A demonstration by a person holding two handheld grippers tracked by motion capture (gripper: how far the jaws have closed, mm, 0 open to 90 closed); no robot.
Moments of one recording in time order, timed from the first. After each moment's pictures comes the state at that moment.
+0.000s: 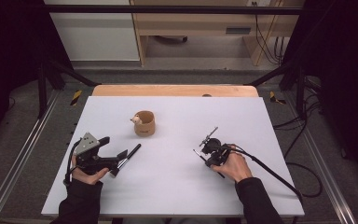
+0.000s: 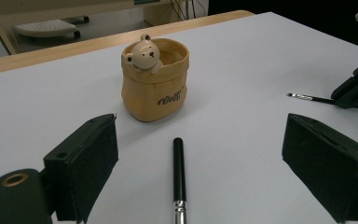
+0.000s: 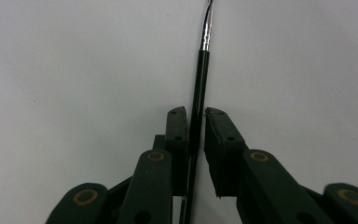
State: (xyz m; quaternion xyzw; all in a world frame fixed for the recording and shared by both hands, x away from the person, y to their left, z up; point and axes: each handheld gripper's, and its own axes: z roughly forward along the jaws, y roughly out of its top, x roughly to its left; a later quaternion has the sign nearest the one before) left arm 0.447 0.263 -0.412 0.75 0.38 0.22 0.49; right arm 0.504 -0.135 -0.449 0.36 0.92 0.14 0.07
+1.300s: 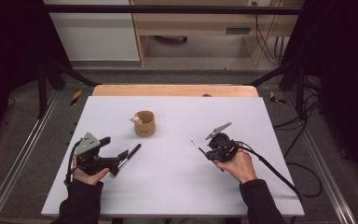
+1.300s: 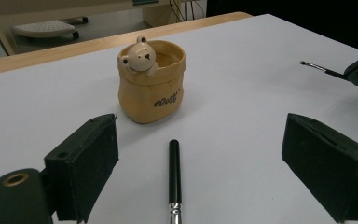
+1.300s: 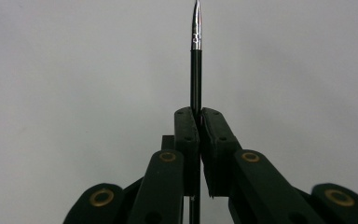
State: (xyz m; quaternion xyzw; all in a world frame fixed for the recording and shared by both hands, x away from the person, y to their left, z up) left arm 0.446 0.260 -0.410 0.75 0.38 0.22 0.49; right arm 0.491 -0.150 -0.412 0.37 0.89 0.25 0.08
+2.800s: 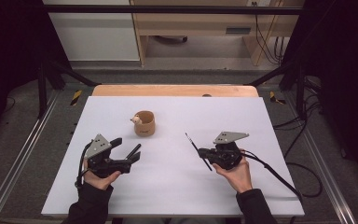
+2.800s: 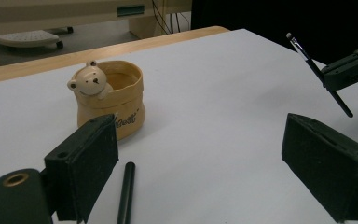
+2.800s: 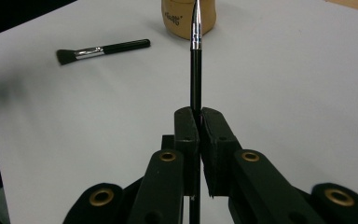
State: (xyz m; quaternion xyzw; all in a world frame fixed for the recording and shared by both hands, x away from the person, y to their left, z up) left arm 0.434 0.224 -0.400 0.74 0.37 0.20 0.52; right arm 0.462 -0.158 -0.409 0.33 0.82 0.45 0.11
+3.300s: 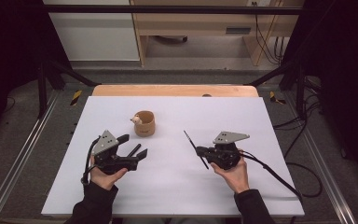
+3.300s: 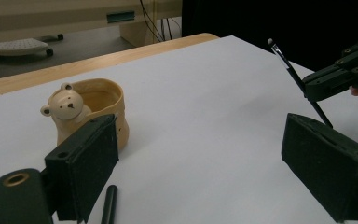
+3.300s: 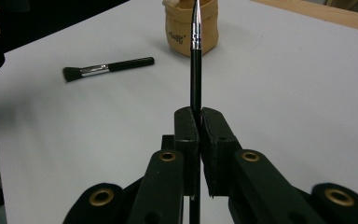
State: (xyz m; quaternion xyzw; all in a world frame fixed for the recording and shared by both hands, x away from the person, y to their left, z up) left arm 0.439 0.204 -0.388 0.75 0.35 0.20 0.53; right arm 0.461 -0.155 -0.410 0.32 0.81 0.48 0.11
